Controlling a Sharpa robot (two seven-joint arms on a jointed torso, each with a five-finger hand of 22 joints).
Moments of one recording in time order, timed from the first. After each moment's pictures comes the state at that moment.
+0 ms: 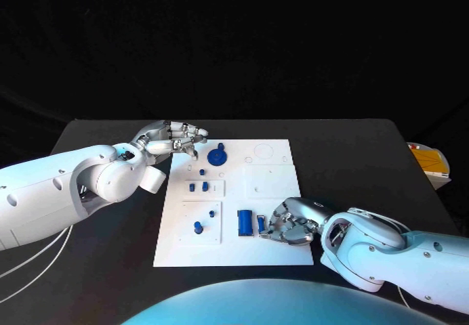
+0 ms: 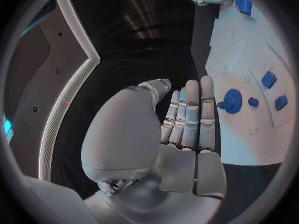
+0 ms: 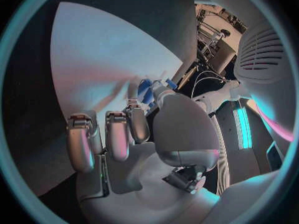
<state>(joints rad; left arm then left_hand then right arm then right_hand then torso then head) 1.12 -0.94 0.00 1.54 -0.18 -0.10 0.20 1.49 -0.24 0.52 0.24 0.23 0.79 0.20 0.36 0.27 0.85 0.14 0.59 0.12 0.99 0.06 1.09 0.39 0.18 0.91 0.16 0.83 0.70 0.94 -0.99 -0.16 1.92 -1.37 -0.40 -0.38 1.08 -0.16 0.27 0.29 0.09 1.05 0.05 0.38 0.70 1.47 -0.02 1.29 1.31 1.47 -0.08 1.51 1.31 0.01 1.47 0.03 1.57 1.31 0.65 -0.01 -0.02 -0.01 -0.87</state>
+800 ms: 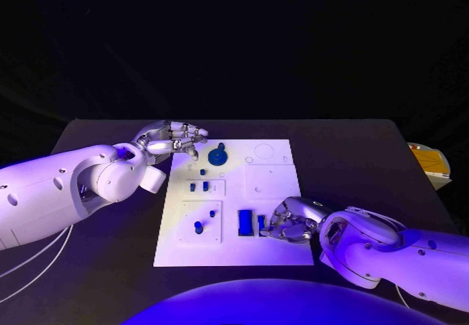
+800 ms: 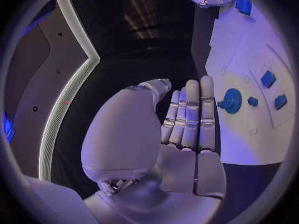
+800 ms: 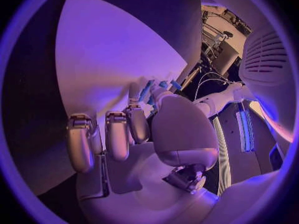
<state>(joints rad) 1.11 -0.94 0.00 1.54 -0.18 -0.10 0.20 1.49 -0.24 0.52 0.24 0.23 0.79 0.20 0.36 0.27 0.85 0.14 0.59 0.12 0.99 0.06 1.09 0.39 0.18 0.91 0.16 0.83 0.70 0.94 -0.97 -0.16 1.89 -1.38 -0.39 -0.40 1.08 -0.13 0.25 0.29 0.13 1.05 0.05 0.38 0.70 1.47 -0.02 1.30 1.31 1.47 -0.08 1.51 1.31 0.01 1.47 0.03 1.57 1.31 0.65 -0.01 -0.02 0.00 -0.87</state>
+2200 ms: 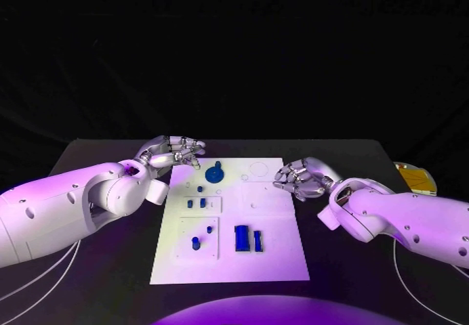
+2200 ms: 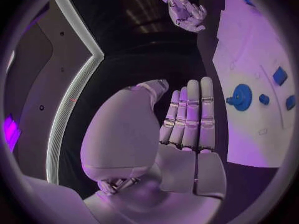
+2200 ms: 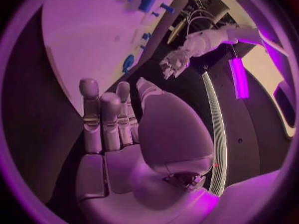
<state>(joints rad) 1.09 -0.88 -0.01 1.45 -0.13 -0.16 0.27 1.46 -0.23 0.52 0.27 0.23 0.79 0.20 0.37 0.28 0.85 0.14 0.59 0.11 0.87 0.09 0.91 0.32 0.18 0.83 0.18 0.69 0.62 1.09 -0.90 -0.15 1.55 -0.71 -0.48 0.14 1.38 -0.12 0.21 0.29 0.15 0.88 0.15 0.27 0.63 1.08 0.06 0.57 0.90 1.26 -0.01 0.98 0.81 0.17 1.15 0.10 0.55 1.18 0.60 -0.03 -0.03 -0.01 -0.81</state>
